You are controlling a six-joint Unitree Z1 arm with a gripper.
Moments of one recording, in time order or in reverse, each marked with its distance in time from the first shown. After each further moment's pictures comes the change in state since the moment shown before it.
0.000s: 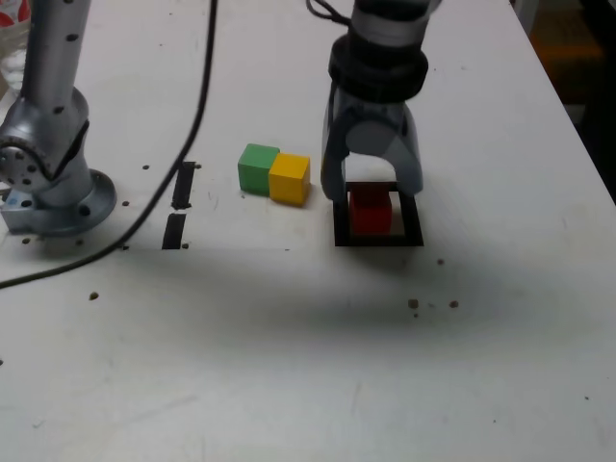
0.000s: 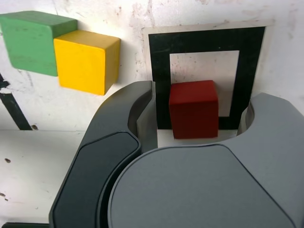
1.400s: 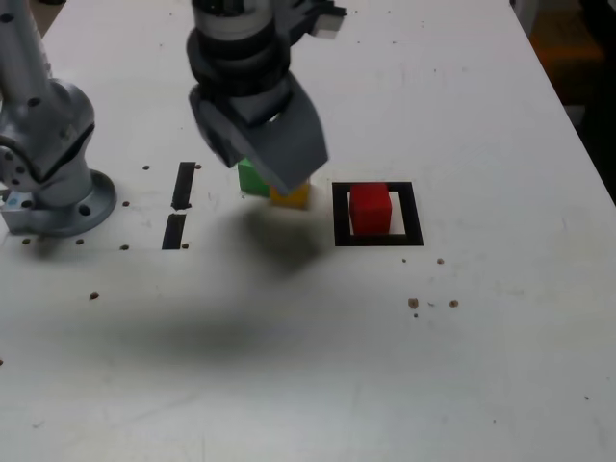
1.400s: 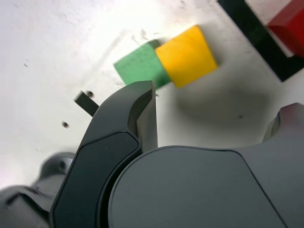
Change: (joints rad) arm -0.179 -0.383 0.478 -0.173 0.214 0.552
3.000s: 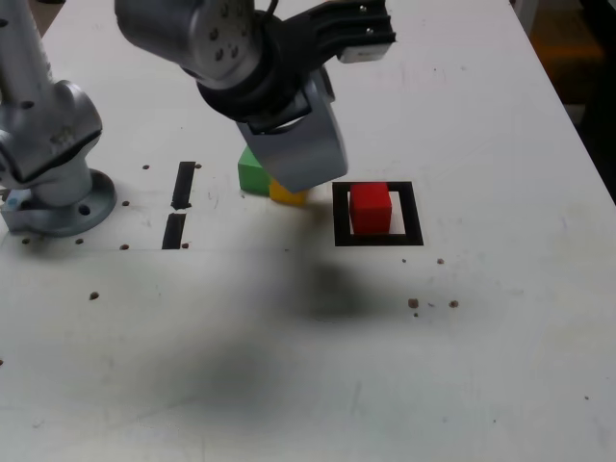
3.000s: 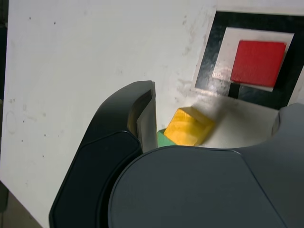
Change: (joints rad) arm -0.315 0.062 0.006 -0.091 0.510 0.292
